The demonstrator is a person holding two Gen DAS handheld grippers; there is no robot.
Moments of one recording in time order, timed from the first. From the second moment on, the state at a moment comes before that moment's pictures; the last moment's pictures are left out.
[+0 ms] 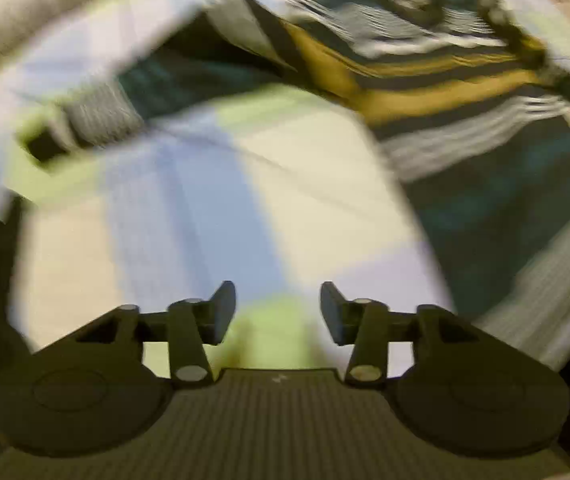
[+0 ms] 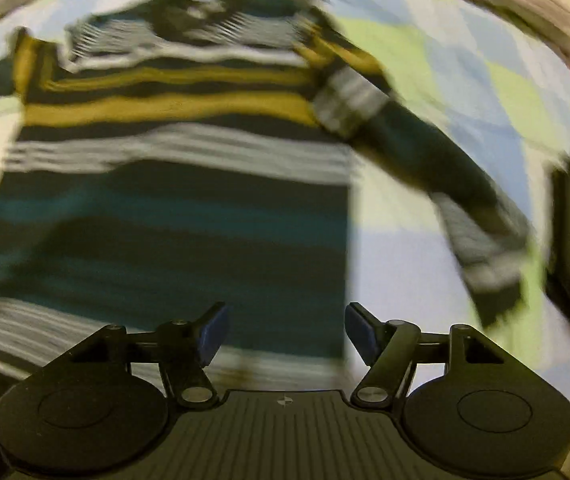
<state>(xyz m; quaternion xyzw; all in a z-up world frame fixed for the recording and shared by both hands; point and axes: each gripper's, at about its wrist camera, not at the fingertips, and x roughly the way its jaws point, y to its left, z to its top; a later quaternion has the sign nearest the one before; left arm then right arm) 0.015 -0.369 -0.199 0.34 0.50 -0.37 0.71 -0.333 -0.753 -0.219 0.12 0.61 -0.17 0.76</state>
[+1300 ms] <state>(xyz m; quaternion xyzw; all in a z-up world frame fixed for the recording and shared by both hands) 0.101 -0.301 -0.238 0.63 0.35 -0.29 0.63 -0.170 -0.656 -0.230 0.12 0.56 -0.21 0.79</state>
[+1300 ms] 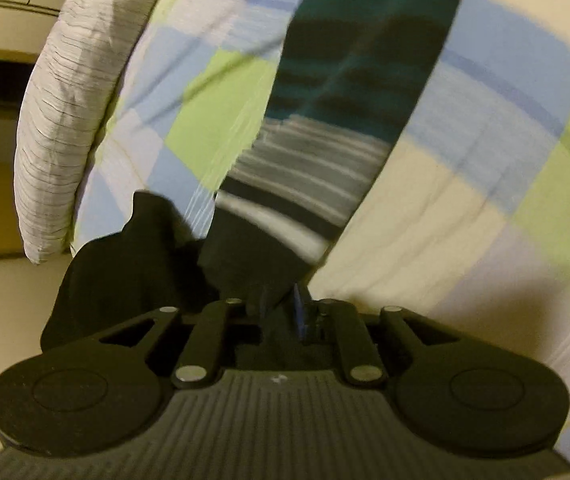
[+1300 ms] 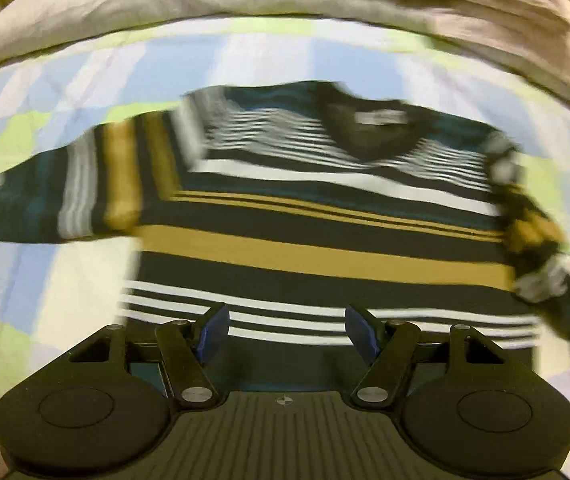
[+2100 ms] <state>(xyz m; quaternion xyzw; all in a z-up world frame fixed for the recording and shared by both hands) -0.195 -0.807 -0.285 0.60 0.16 -0.58 0.52 -0.502 -0.989 -0.302 0.23 0.51 -0.41 0.72</state>
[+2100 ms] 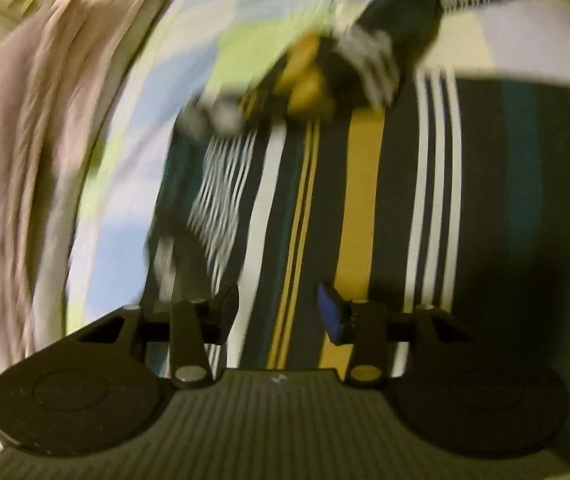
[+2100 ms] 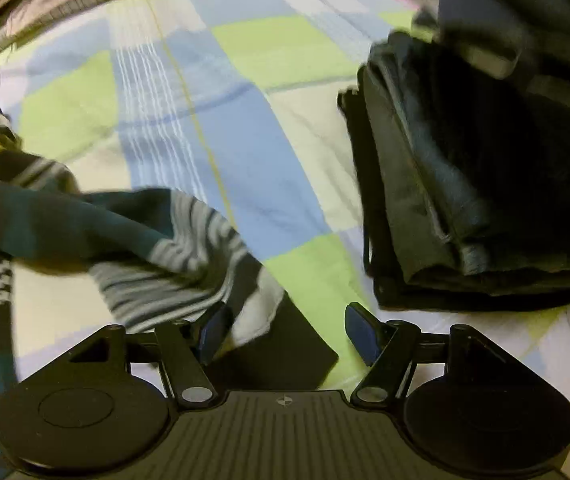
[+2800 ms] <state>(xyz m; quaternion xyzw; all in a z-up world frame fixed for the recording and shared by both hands) -0.160 -0.872 -0.283 0.48 0.22 -0.62 0.58 -0.466 -0.900 -0.176 -0.10 0.45 -0.45 0.77</state>
